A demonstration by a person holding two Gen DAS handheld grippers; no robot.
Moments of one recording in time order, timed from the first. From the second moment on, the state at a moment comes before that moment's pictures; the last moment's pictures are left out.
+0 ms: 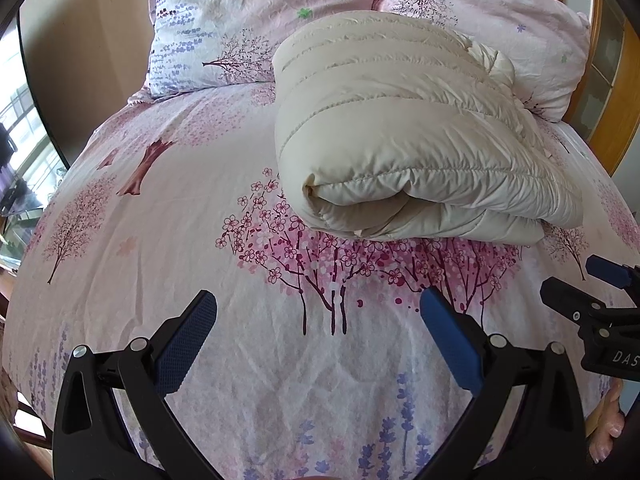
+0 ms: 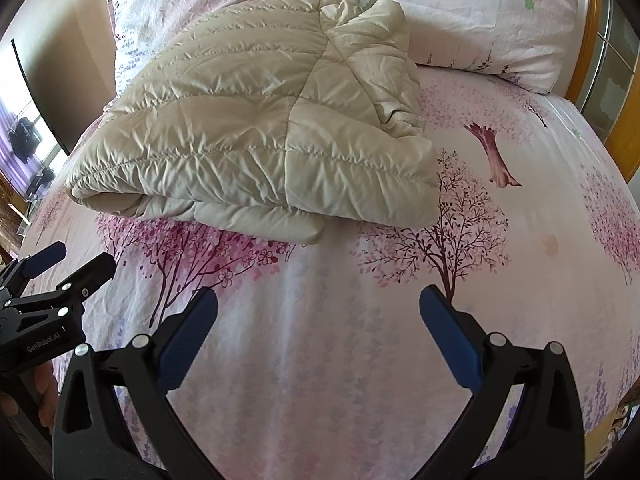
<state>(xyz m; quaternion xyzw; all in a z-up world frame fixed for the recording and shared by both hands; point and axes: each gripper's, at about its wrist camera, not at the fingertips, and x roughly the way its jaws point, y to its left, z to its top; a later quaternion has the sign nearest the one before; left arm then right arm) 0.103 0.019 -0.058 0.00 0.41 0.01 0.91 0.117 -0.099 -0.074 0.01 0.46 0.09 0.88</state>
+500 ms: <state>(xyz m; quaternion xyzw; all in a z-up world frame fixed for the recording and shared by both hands) 0.104 0.017 -0.058 0.00 0.41 0.00 0.91 0.118 -0.099 -0.077 0.01 0.46 0.09 0.88</state>
